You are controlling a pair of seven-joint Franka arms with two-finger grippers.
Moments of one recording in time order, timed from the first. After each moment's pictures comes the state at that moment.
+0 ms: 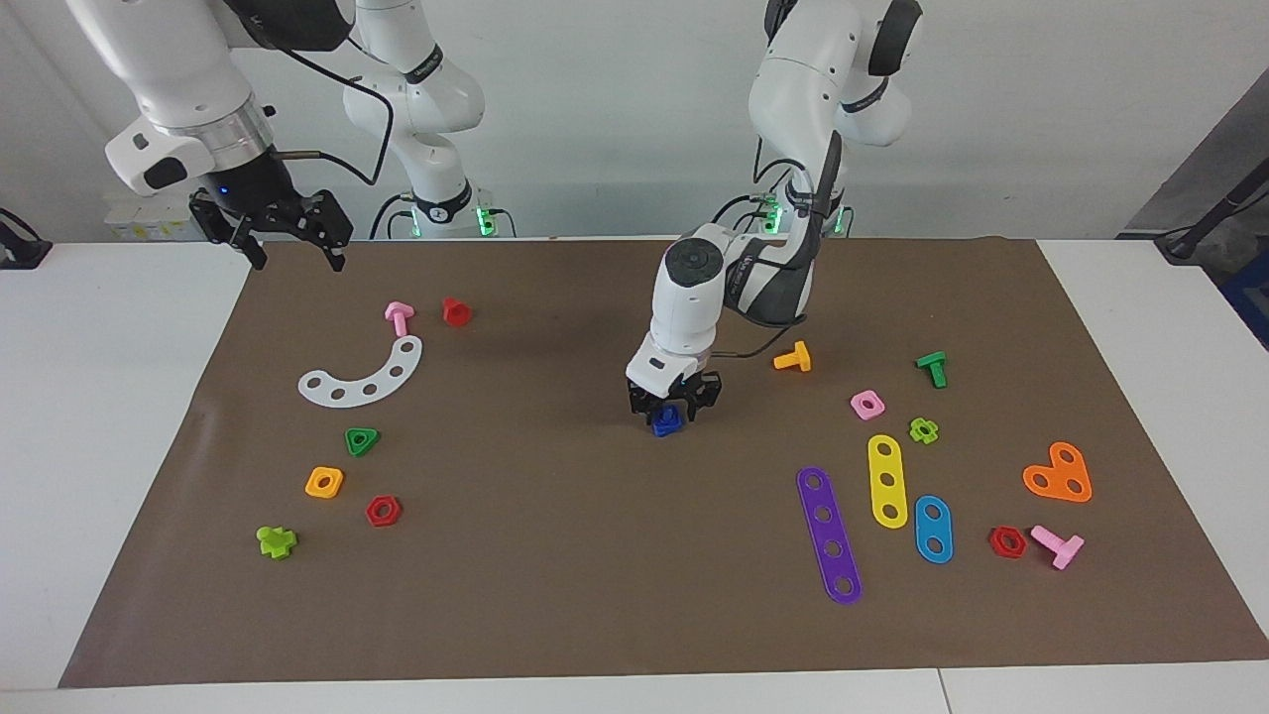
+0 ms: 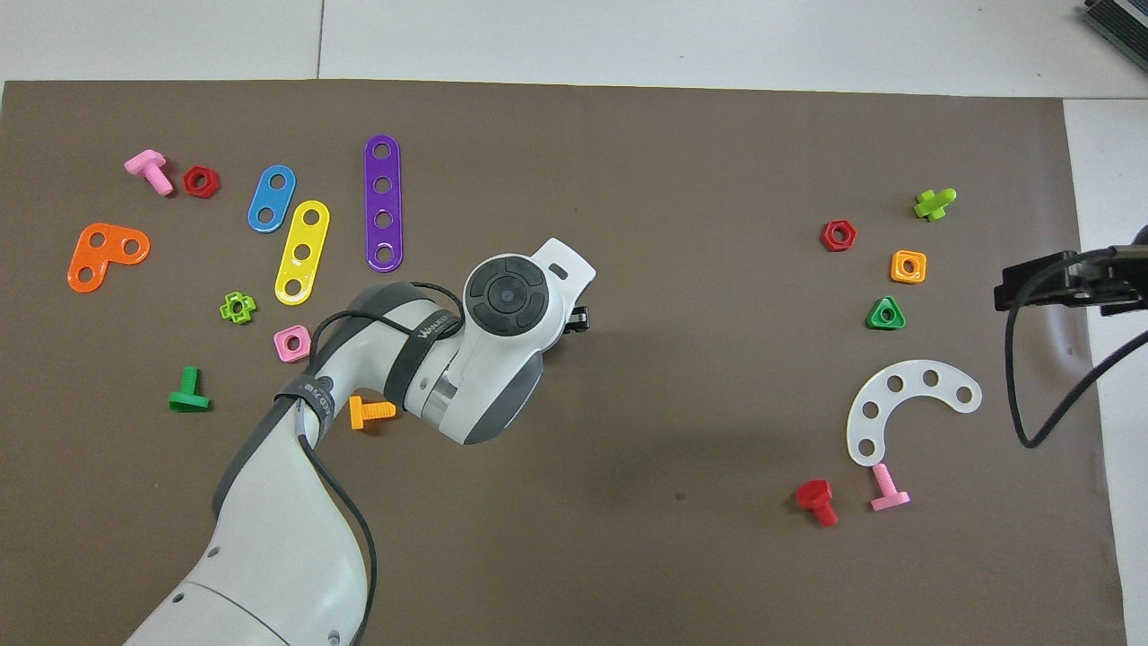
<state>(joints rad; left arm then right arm) -0.65 0.46 0.00 -1.78 0.00 2.32 -0.67 0.02 -0.02 -0.04 -1.58 0.00 1.55 0.05</state>
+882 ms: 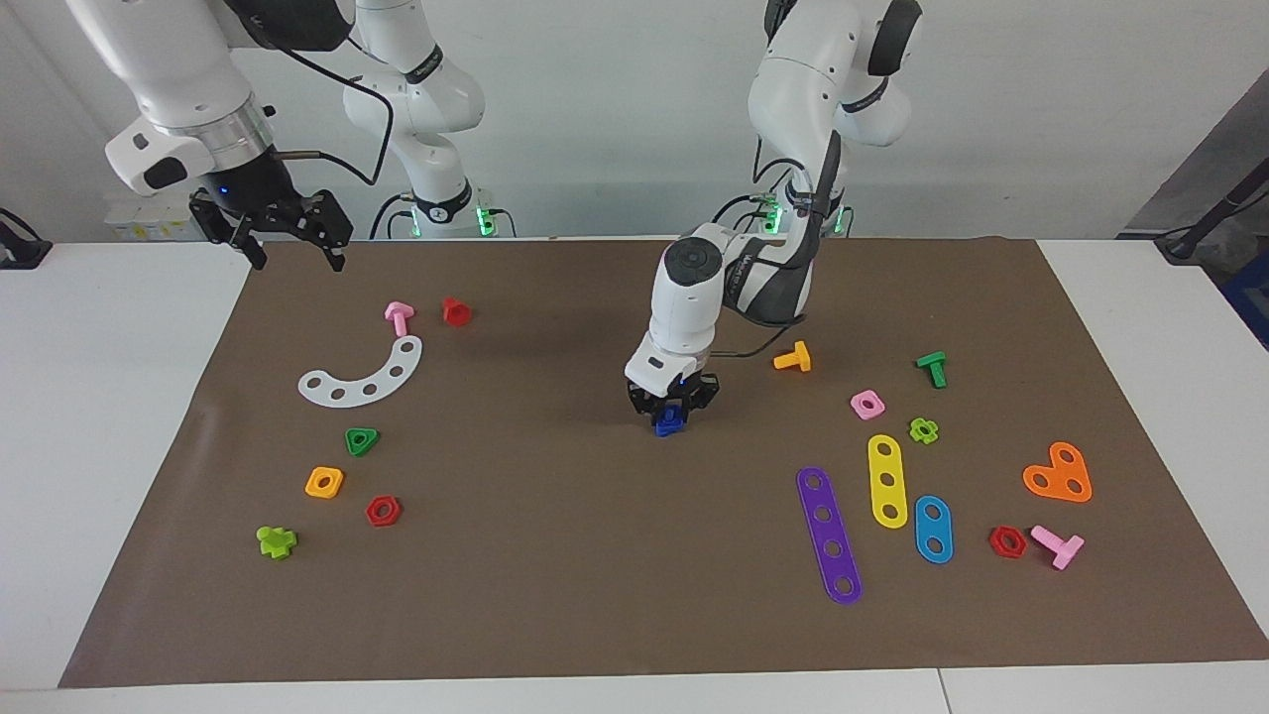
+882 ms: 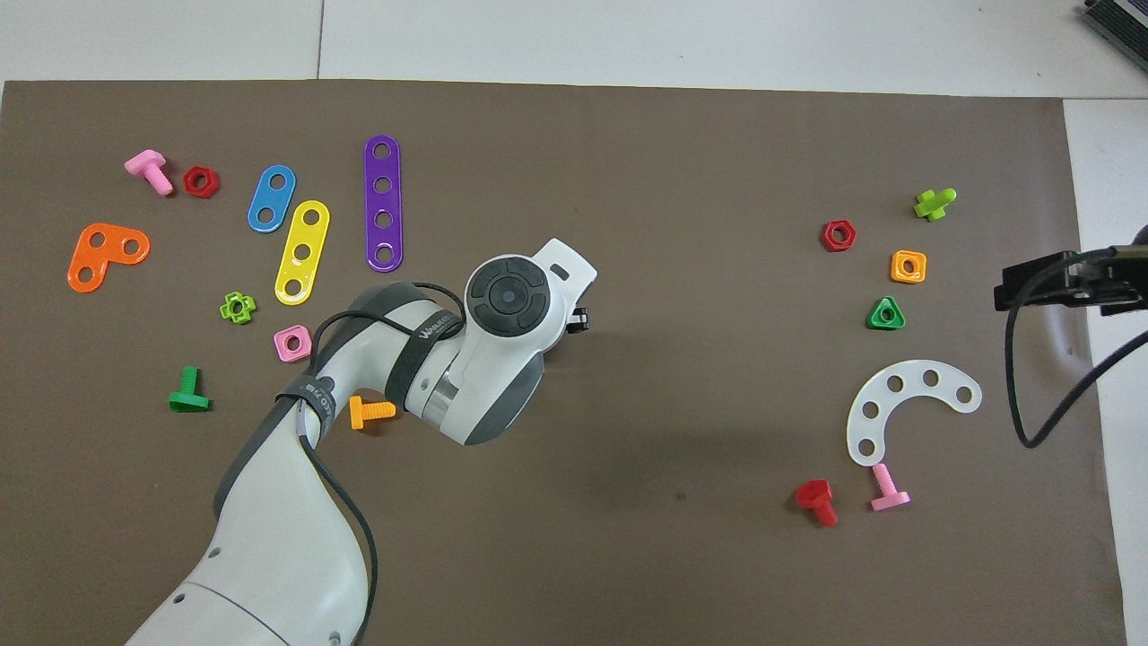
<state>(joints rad) -0.65 0.46 0.00 -1.78 0.00 2.32 -0.67 0.02 -0.02 -0.04 -1.58 0.00 1.55 0.05</state>
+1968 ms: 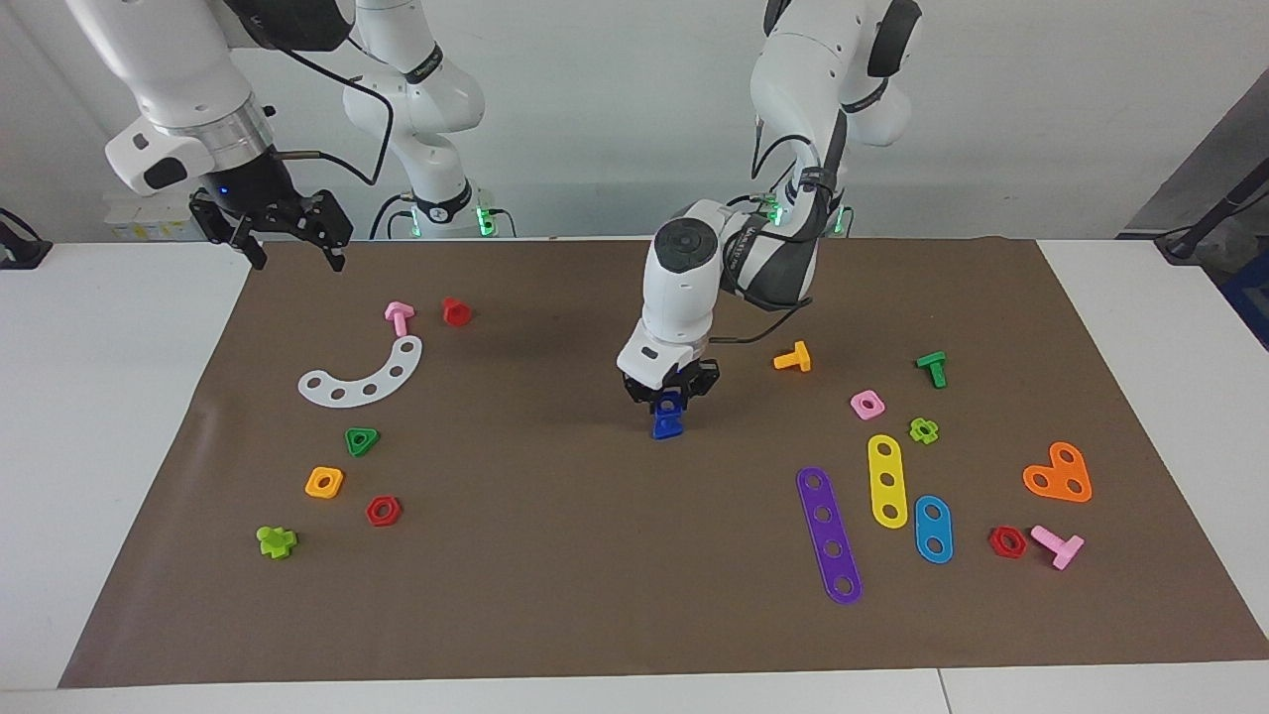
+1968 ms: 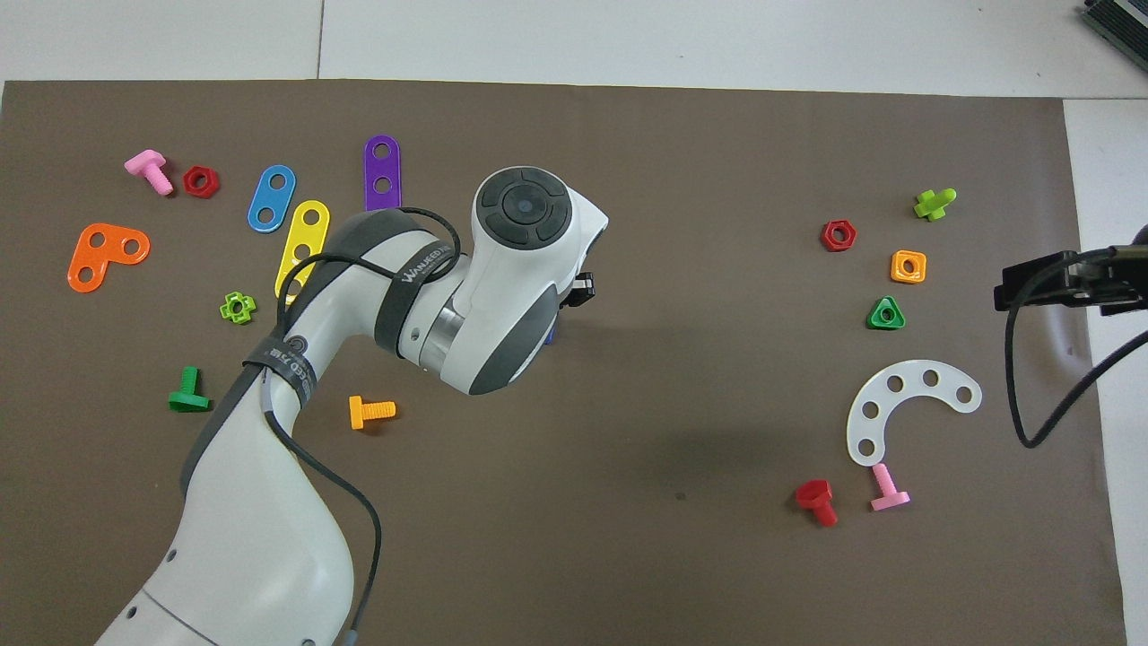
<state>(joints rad) -0.63 0.51 0.02 -1.45 -0.01 1.93 -0.68 0.02 -0.02 -0.04 -1.58 0.00 1.55 0.05</state>
